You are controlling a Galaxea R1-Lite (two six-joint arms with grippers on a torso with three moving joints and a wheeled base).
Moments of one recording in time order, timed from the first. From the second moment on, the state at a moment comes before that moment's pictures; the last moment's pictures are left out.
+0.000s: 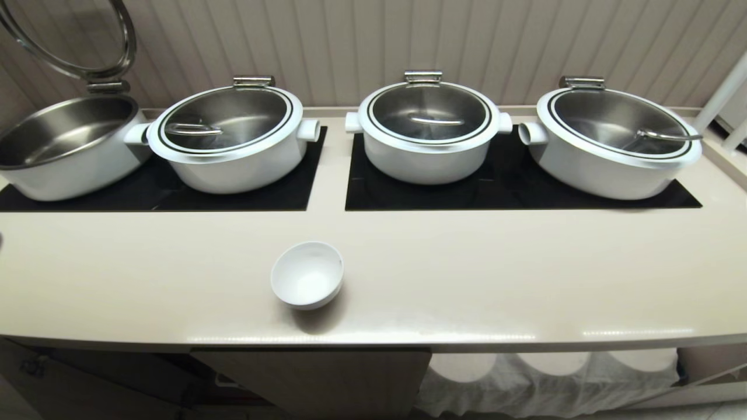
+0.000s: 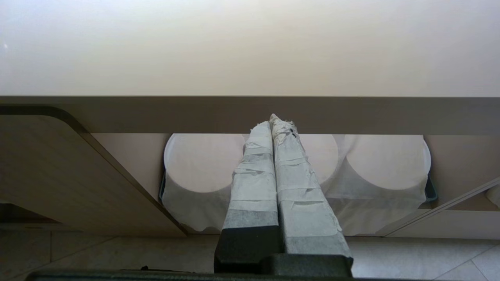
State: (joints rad) left arm 0.00 0.00 -0.04 -0.01 -0.07 0.08; right arm 0.00 0.00 0.00 0.00 0.00 0.00
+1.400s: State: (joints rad) left arm 0.00 0.17 -0.36 0.29 -0.17 0.11; right arm 0.00 0.00 0.00 0.00 0.00 0.00
